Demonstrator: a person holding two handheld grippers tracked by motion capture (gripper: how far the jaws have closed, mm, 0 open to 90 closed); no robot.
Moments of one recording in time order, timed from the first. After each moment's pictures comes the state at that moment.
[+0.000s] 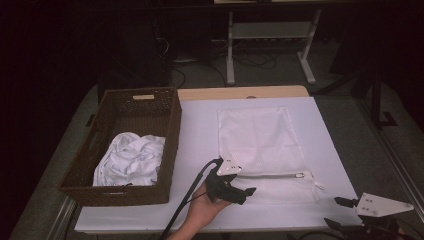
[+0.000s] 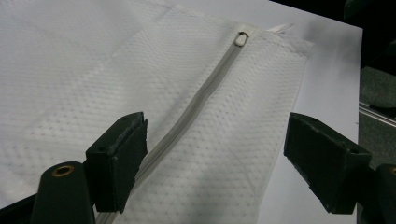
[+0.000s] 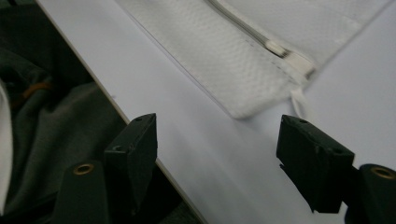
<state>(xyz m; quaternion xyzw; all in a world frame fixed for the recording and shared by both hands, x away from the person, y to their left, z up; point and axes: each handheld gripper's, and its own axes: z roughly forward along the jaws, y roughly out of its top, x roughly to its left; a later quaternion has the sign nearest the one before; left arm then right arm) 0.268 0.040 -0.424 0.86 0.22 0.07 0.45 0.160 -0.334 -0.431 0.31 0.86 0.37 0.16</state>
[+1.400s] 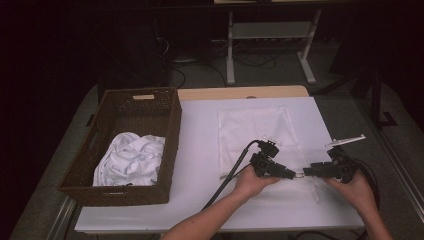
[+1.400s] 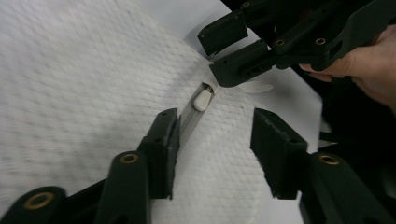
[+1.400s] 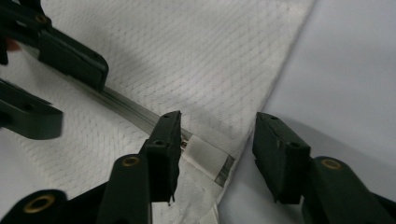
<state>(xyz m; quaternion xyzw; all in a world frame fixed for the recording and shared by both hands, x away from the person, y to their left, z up) 0.342 -0.077 -0.440 0.84 0.32 -0.16 0.41 0.313 -0.325 -0.443 0.51 0.79 0.34 0.00</state>
